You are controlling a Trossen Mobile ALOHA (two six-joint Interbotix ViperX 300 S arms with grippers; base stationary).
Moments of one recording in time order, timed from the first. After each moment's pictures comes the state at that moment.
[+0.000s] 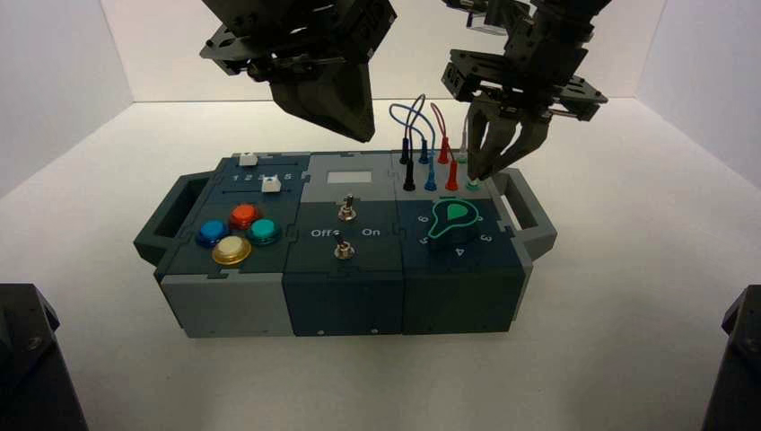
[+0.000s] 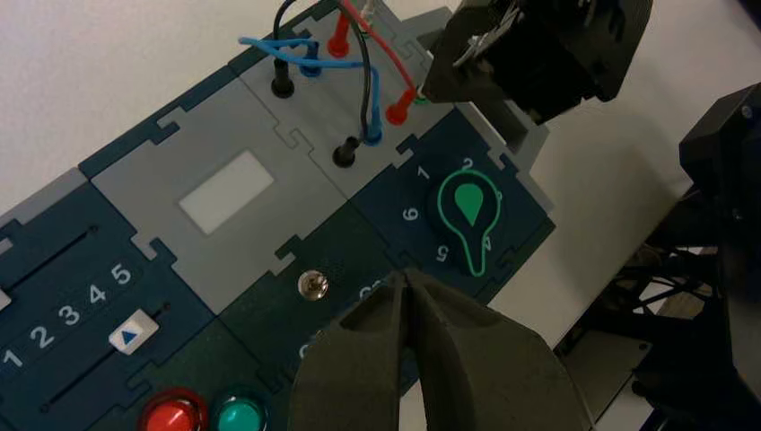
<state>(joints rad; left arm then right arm) -0.98 -0.34 0.95 -0.14 0.39 -0.20 0.56 -0.06 0.85 0.32 0.58 0.04</state>
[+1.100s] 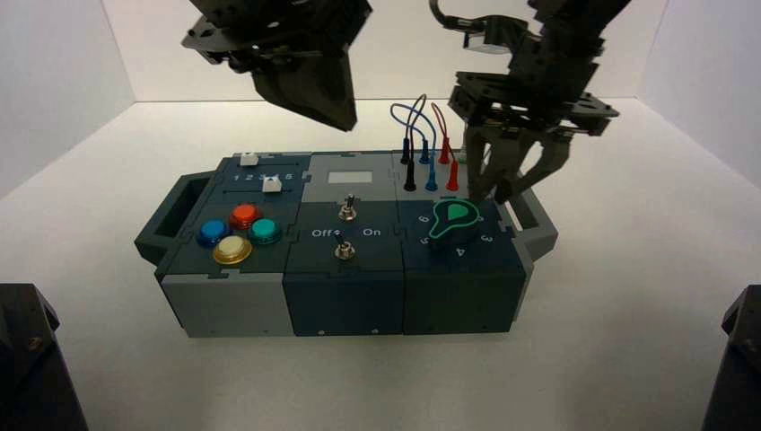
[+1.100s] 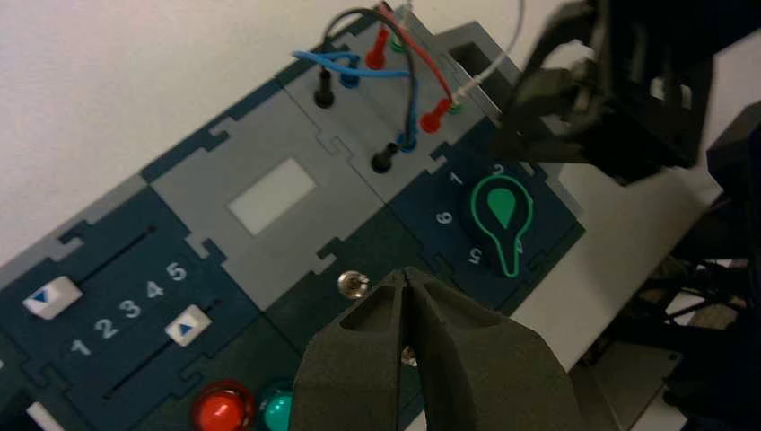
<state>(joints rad) -0.93 -0.39 0.97 -0.09 0.39 -0.19 0.59 -0.11 0.91 0.30 0.62 0.03</state>
